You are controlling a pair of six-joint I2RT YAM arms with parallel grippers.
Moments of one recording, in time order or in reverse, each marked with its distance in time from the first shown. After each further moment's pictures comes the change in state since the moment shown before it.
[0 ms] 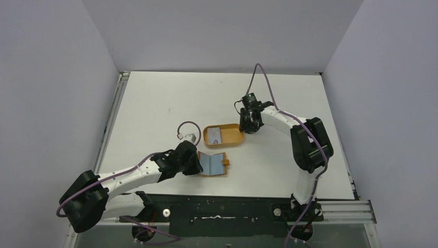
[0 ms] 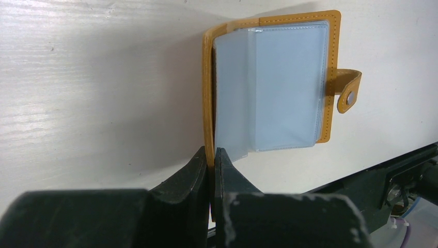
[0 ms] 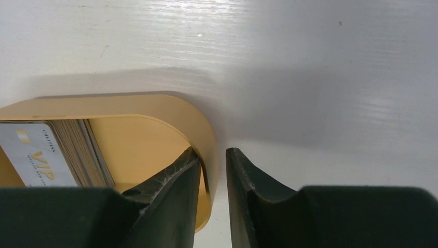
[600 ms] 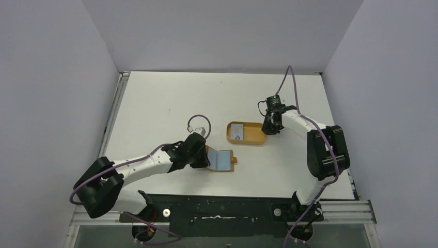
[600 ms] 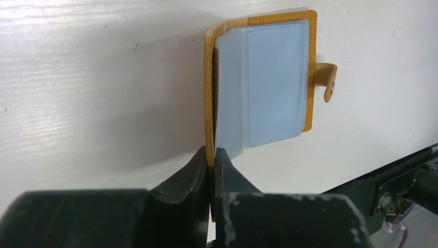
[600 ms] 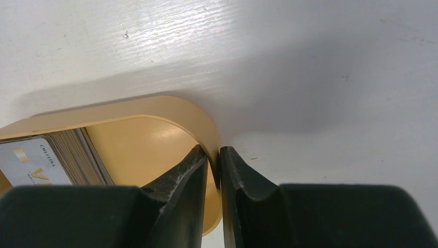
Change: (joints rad) left arm 0.000 0.167 0.142 0.017 0.022 0.051; right arm -0.213 -0.159 -0.204 0.029 0.086 0.051
